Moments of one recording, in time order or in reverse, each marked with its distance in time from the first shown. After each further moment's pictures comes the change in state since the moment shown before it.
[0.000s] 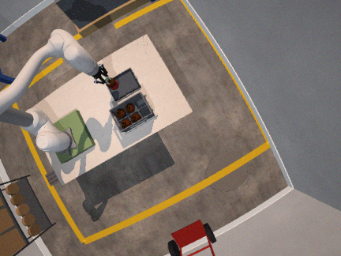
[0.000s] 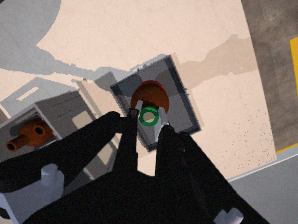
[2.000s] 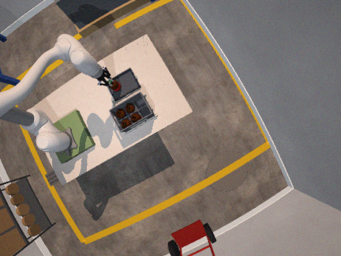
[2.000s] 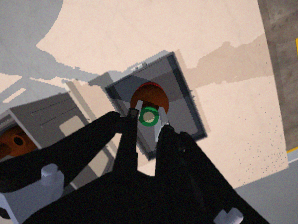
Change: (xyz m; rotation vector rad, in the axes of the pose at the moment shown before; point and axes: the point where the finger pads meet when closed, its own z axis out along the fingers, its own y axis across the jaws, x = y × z) arm -0.003 0.000 0.046 0.000 0.000 0.000
